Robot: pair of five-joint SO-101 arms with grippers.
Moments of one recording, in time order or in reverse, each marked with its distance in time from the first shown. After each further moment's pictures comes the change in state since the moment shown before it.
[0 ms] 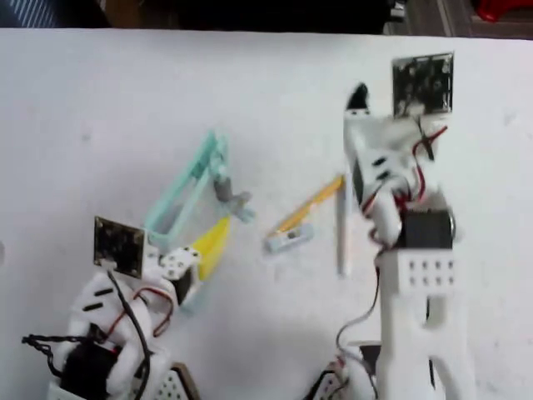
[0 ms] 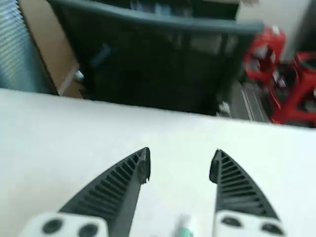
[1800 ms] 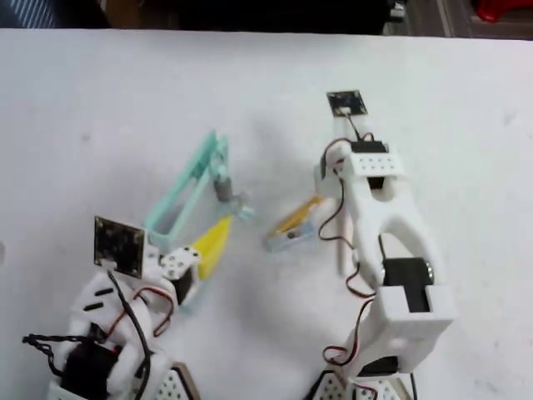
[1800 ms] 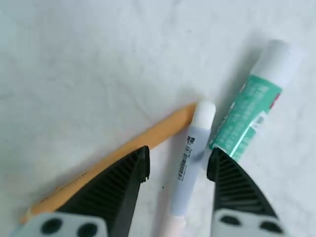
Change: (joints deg) left arm 0.0 0.0 0.0 0.0 0.0; right arm -1.8 52.0 -12.5 14.4 0.0
